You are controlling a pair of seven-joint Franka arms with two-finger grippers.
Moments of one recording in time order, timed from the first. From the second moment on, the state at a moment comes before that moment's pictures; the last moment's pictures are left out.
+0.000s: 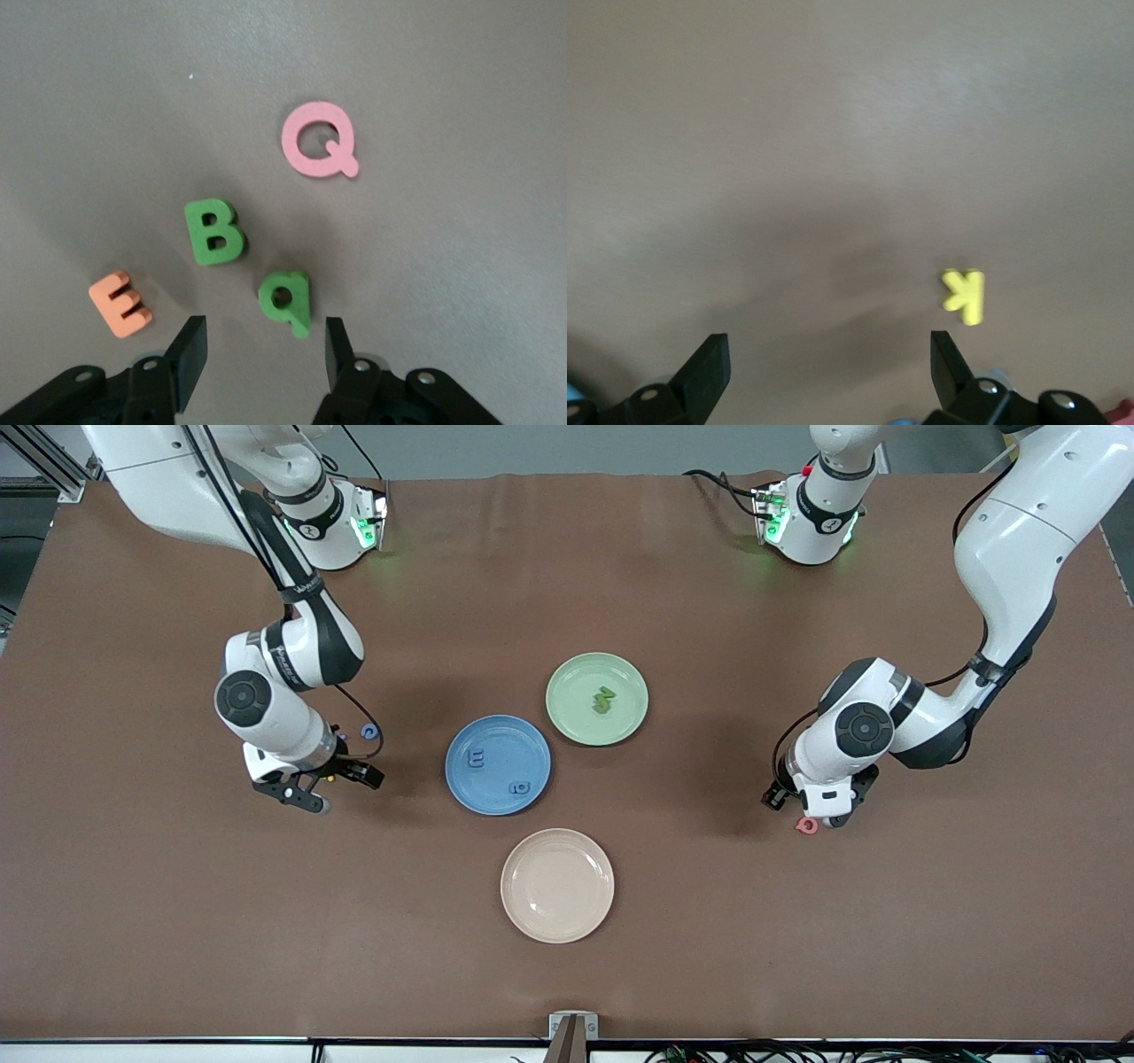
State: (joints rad) left arm 0.49 0.72 -0.79 -1.94 0.68 2.28 -1.57; right arm 0.11 0.37 0.10 -2.16 -0.04 2.53 0.57
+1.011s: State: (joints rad) left arm 0.49 0.75 -0.76 -1.94 0.69 2.37 -1.57; right arm 0.02 0.31 0.10 -2.41 -0.04 2.71 0.41
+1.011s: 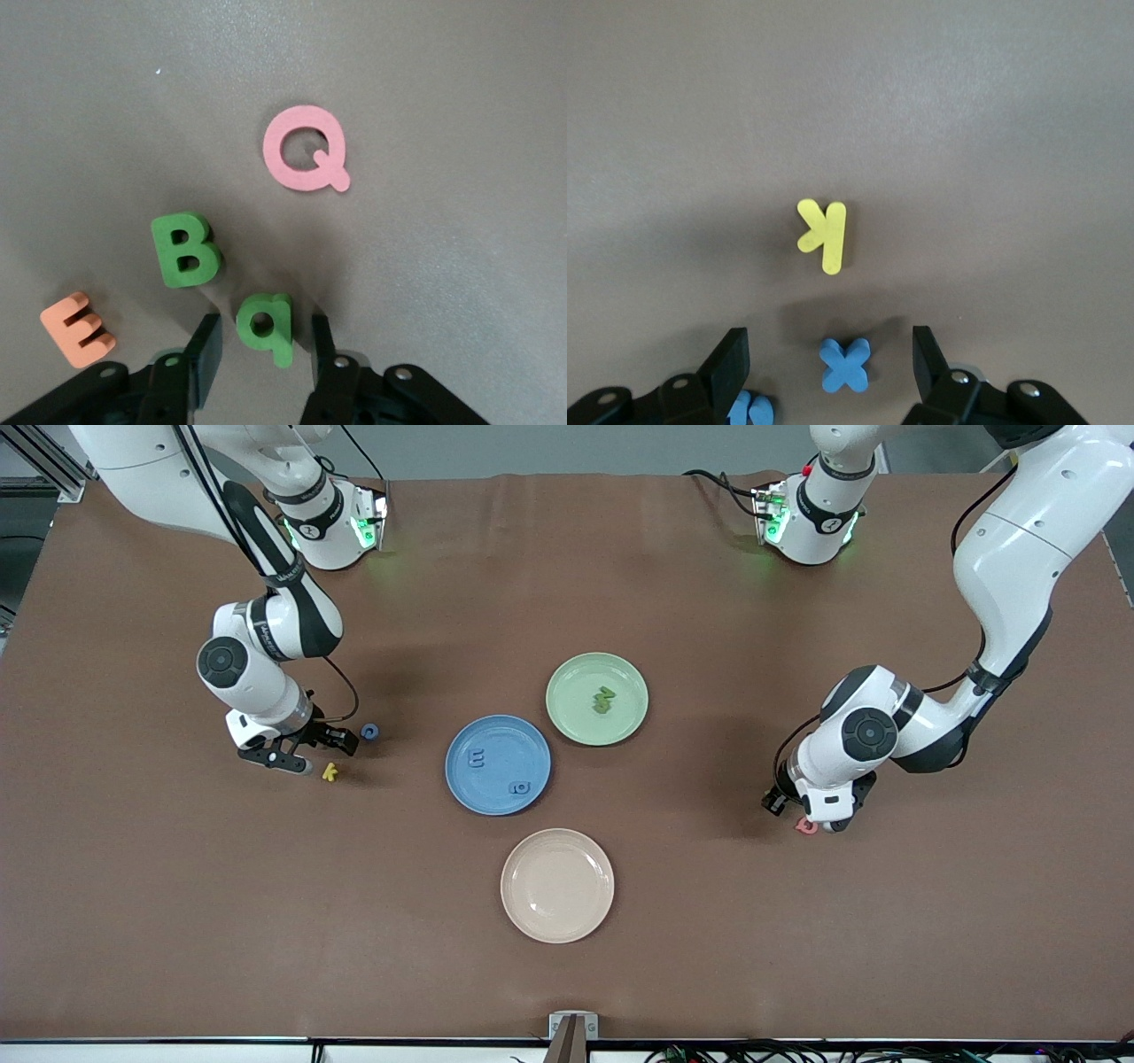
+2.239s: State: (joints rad) left arm 0.21 0.73 -0.89 -1.95 0.69 2.37 -1.81; right arm 0.02 0.31 0.10 -2.43 -0.04 2.71 0.41
